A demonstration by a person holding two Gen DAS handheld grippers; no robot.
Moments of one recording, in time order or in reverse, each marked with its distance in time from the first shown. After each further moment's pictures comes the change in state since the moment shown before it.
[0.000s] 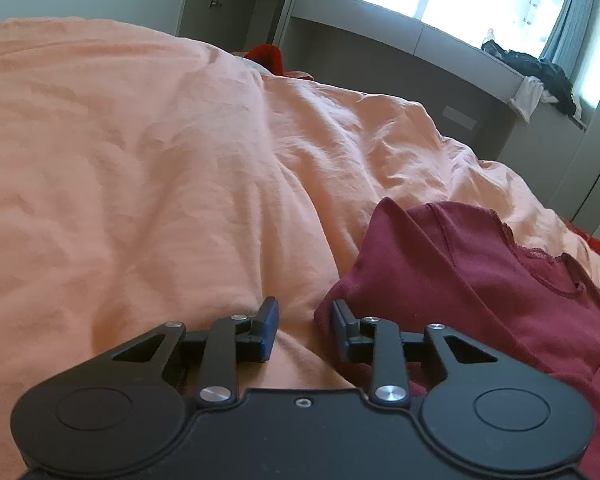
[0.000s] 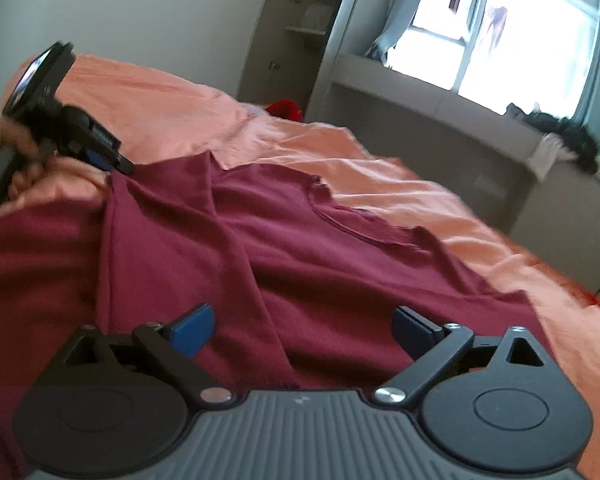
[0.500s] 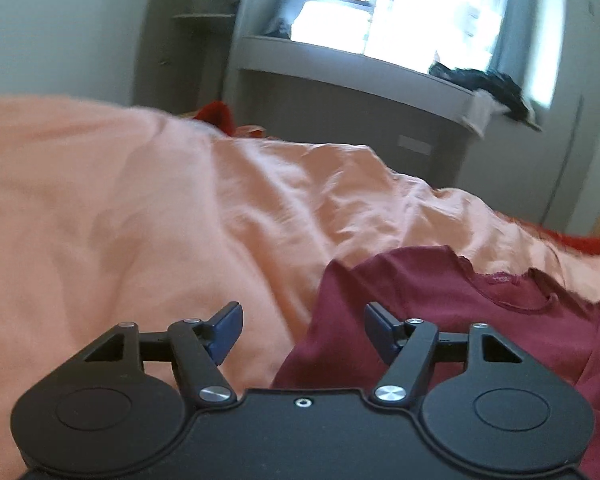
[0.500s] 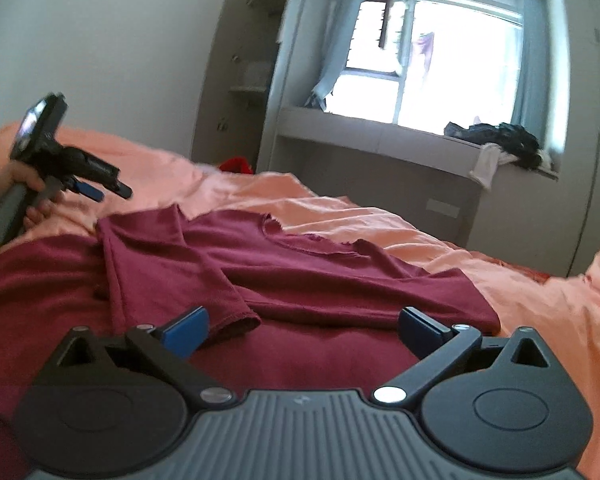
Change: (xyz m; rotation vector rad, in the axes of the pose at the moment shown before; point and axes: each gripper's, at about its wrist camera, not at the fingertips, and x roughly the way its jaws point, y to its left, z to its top) left arm -0.006 -0.033 0.024 0.169 -0.147 -0.079; right arm -0.072 -0.019 -0.052 0.193 -0.184 -0.080
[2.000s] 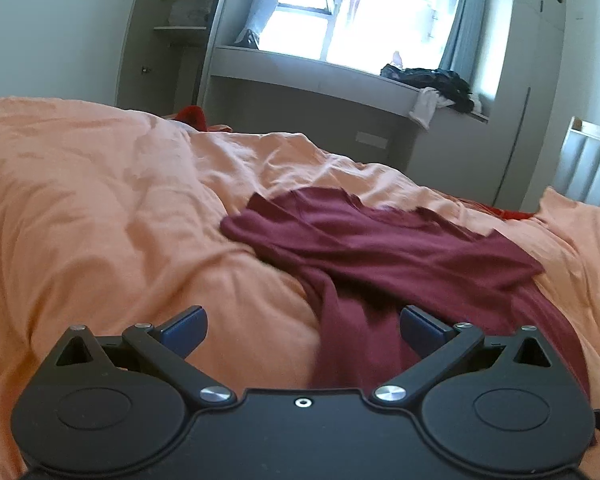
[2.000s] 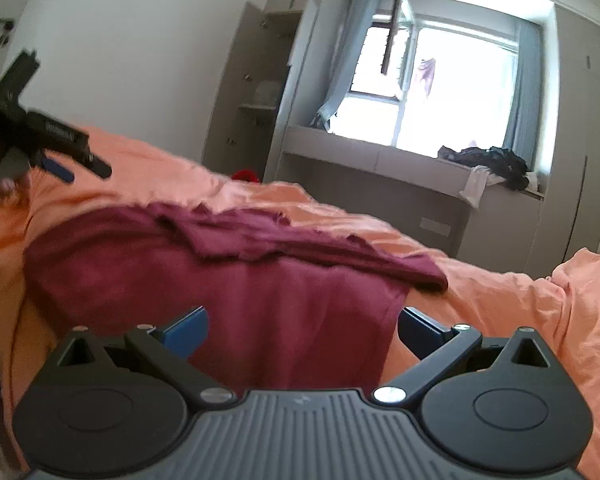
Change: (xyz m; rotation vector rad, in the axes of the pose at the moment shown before) left arm -0.225 -0.056 -0.115 0.010 -0.013 -0.085; right arm -0.133 0.011 -0.053 -0.087 -0.039 -0.002
